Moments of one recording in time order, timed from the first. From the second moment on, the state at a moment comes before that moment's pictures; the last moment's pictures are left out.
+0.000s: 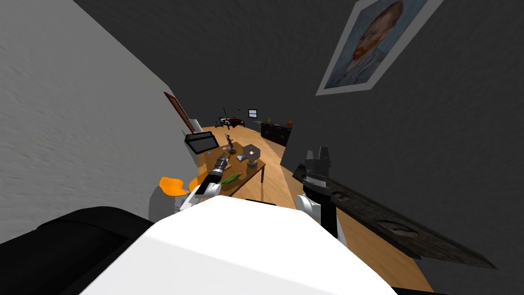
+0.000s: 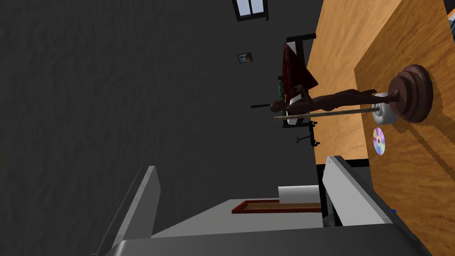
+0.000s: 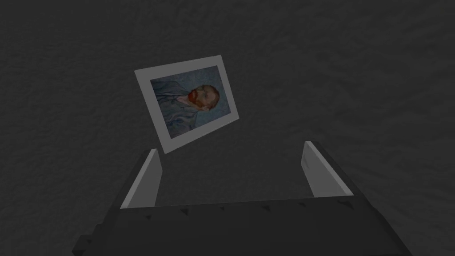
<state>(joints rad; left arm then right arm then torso) 0.43 0.18 0.16 -2.01 0.13 -0.11 -0.01 0.47 0.01 0.04 -2.40 -0.06 -0.39 0.16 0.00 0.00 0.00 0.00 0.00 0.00</state>
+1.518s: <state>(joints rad) 0.35 0.26 0.30 -1.80 0.31 0.40 0.14 0.47 0.01 0.04 -2.40 -0.06 -0.39 0.16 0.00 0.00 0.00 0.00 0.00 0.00</state>
